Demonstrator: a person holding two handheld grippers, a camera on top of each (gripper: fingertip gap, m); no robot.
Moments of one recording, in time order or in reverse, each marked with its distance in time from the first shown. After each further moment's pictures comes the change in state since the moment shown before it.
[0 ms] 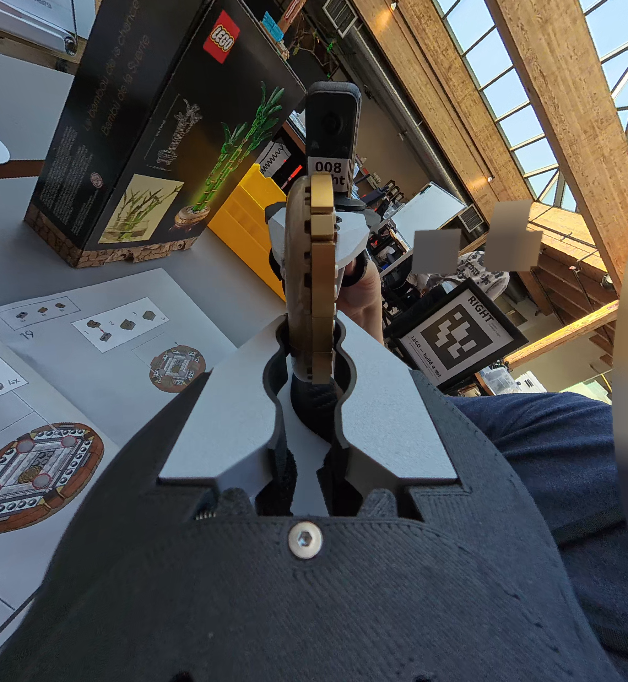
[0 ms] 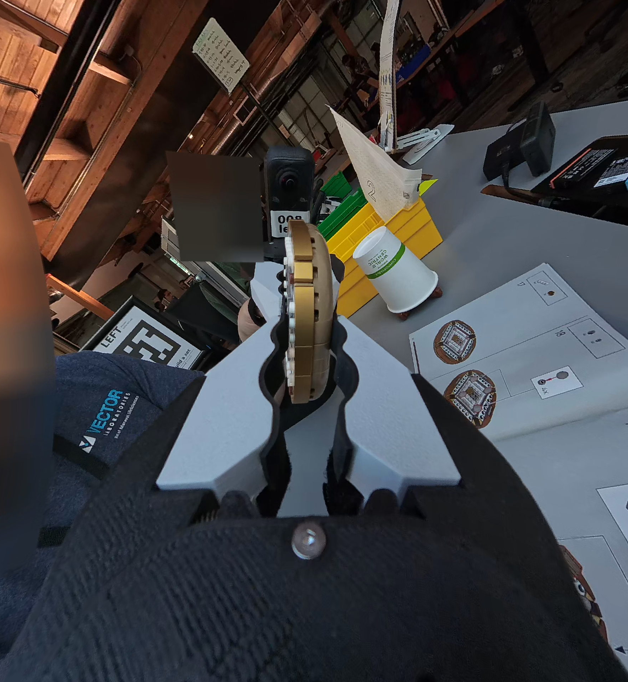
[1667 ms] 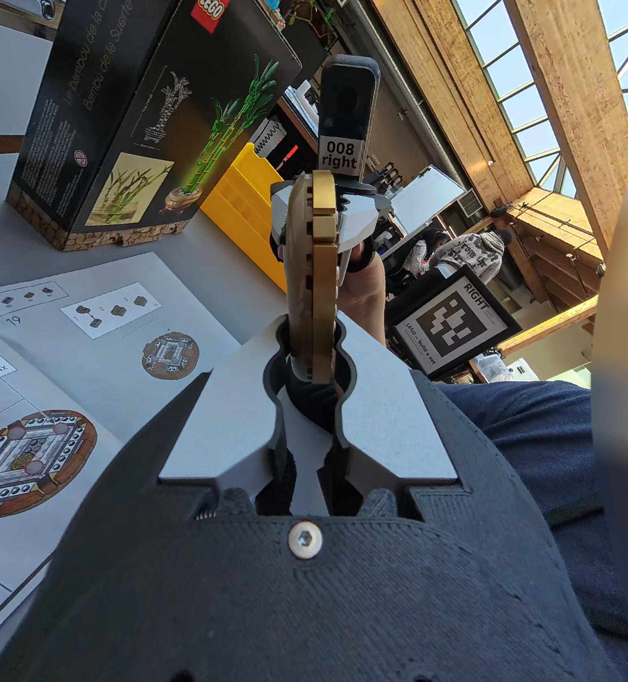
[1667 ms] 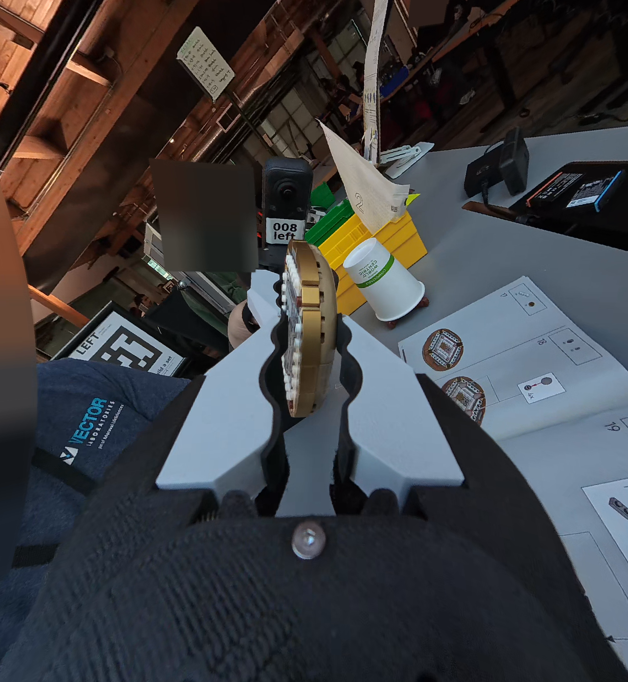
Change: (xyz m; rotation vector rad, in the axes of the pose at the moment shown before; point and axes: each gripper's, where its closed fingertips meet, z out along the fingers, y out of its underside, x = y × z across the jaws) left arm 0.005 0.007 -0.002 -0.050 0.007 -0.014; right arm -0.005 -0.005 0.000 0.024 0.052 -0.038
